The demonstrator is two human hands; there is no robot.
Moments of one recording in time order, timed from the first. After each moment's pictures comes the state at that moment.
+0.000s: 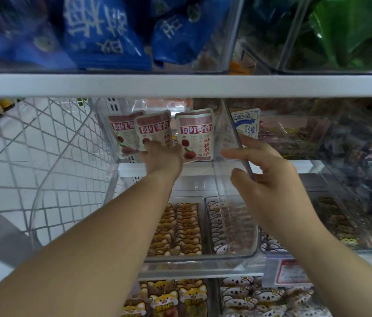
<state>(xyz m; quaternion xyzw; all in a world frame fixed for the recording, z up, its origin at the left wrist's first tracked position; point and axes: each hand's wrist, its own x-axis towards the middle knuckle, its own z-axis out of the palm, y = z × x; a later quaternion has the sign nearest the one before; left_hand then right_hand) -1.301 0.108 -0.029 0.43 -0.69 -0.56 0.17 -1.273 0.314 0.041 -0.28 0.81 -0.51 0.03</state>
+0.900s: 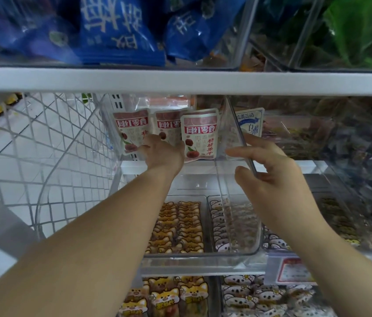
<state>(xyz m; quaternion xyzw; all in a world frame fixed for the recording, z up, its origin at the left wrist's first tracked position) -1.292 0.110 -0.014 0.42 -0.73 -0.52 0.16 -1.272 0.313 0.042 -0.27 0.82 -0.51 0.04</state>
